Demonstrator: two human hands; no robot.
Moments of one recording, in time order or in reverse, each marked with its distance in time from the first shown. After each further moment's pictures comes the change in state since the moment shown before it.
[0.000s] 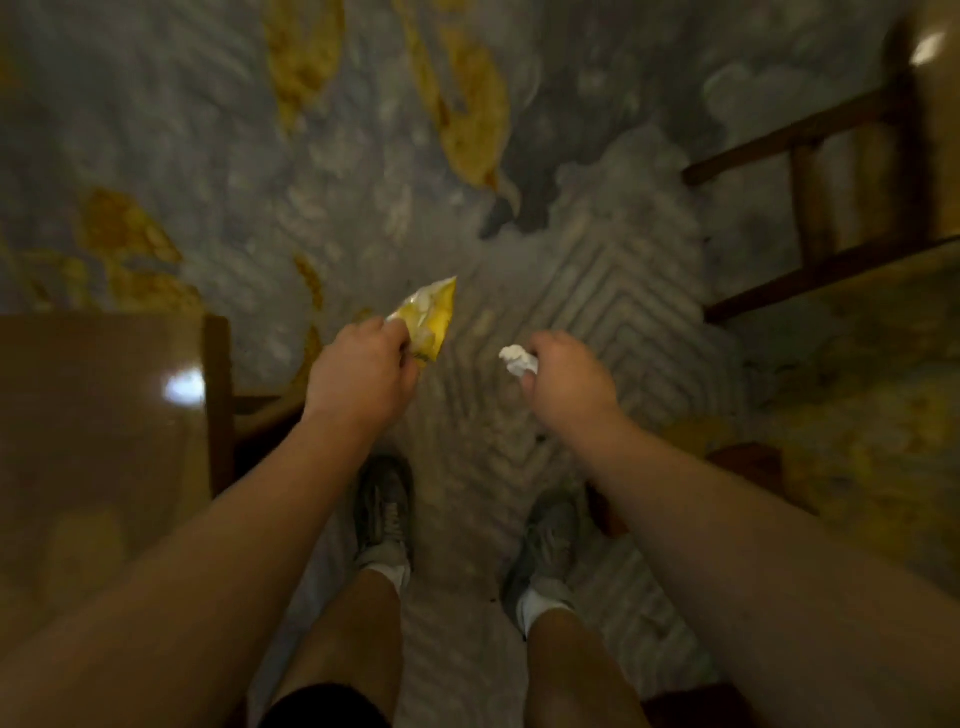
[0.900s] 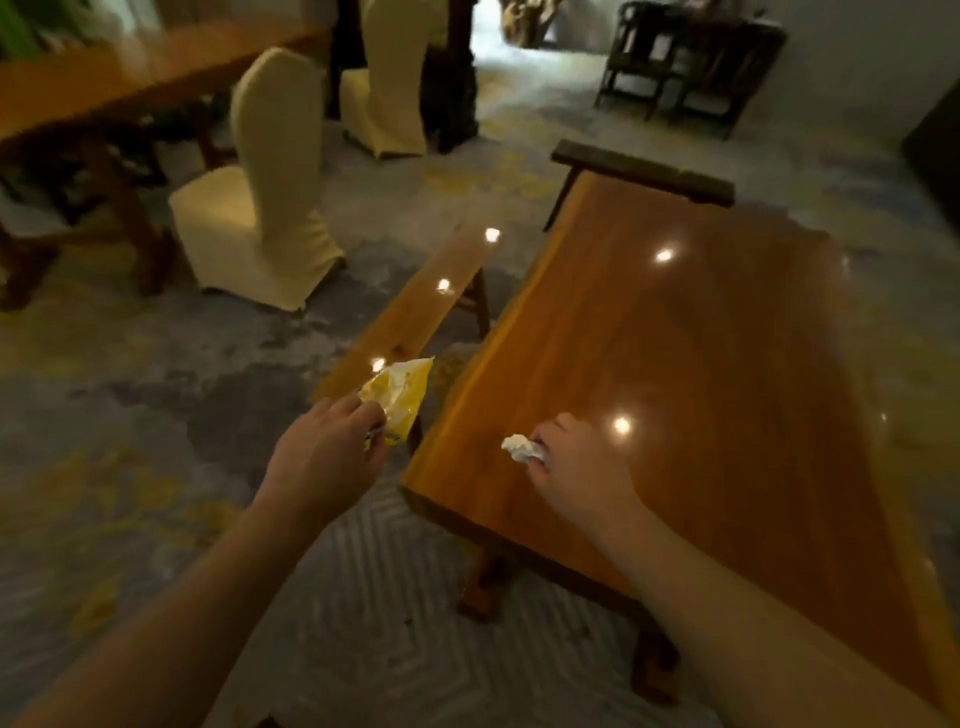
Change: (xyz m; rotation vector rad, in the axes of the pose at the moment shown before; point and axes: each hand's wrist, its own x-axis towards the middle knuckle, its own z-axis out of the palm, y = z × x) left_hand -0.249 0.389 -0.359 0.158 0.231 1.183; right_hand -0.592 0.044 -0.271 0.036 0.914 0.443
